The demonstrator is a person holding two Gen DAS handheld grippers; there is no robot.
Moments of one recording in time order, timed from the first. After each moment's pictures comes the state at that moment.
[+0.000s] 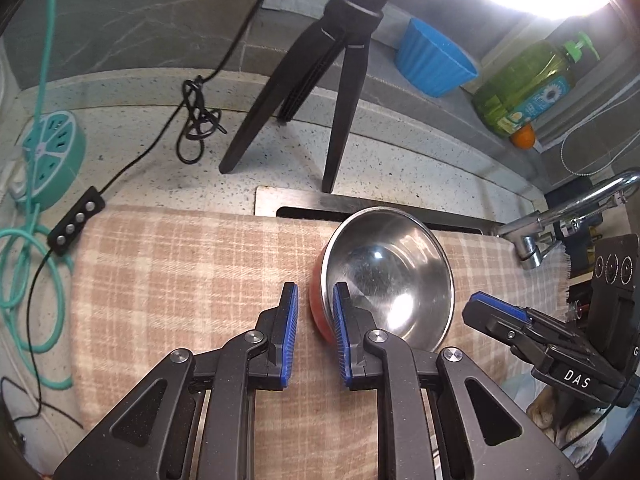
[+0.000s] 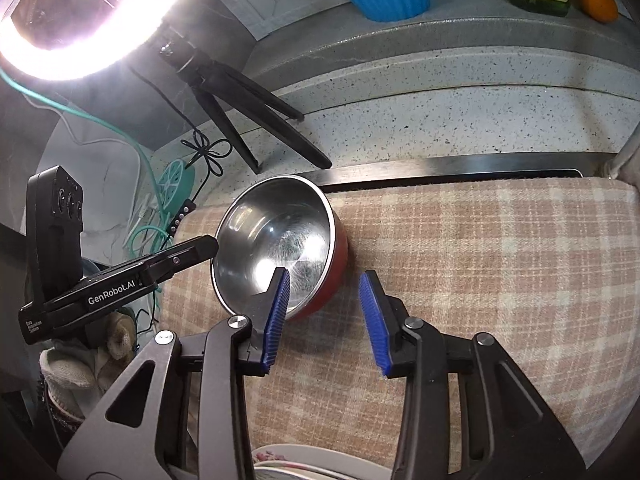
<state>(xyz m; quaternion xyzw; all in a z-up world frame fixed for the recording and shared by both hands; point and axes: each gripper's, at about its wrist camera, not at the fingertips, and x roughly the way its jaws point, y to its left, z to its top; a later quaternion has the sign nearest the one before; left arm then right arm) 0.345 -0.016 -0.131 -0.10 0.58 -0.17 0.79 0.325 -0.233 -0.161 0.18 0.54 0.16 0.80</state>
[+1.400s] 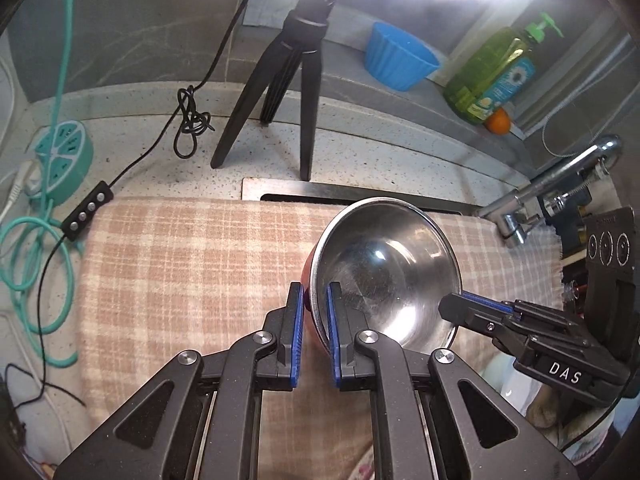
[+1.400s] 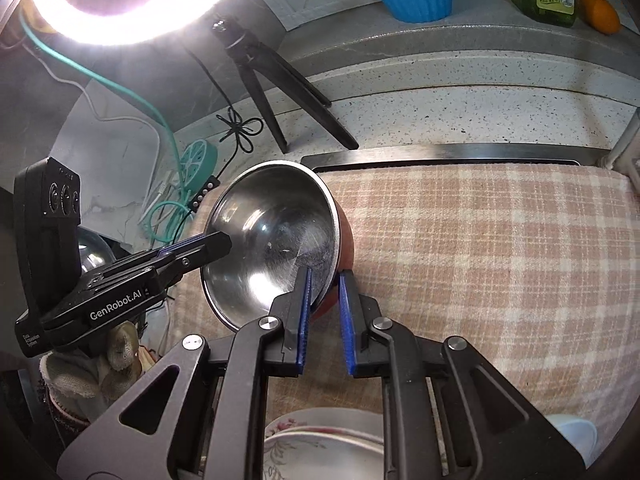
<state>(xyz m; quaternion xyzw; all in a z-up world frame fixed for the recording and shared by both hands) 0.301 -0.020 -0.105 -0.08 0.56 -0.18 0.81 0.281 -0.218 -0.133 0.17 0.54 0.18 0.80</state>
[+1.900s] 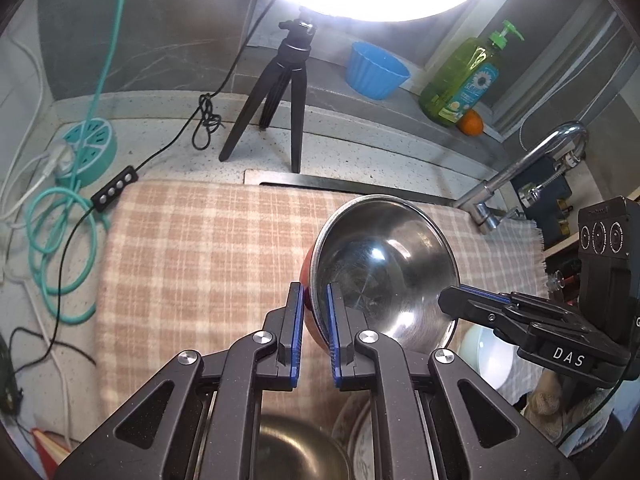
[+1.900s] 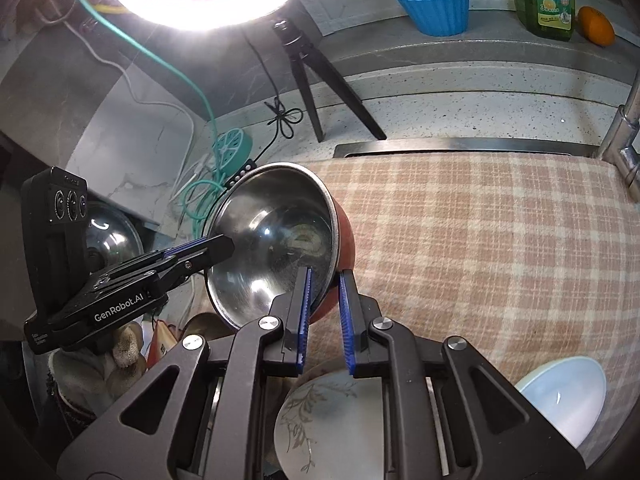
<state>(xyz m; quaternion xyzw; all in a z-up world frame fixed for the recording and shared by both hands) 0.245 -0.006 -0.074 -0.09 0.53 -0.18 0.82 0.230 -0.206 -0.103 0.15 0.52 0.22 0.81</state>
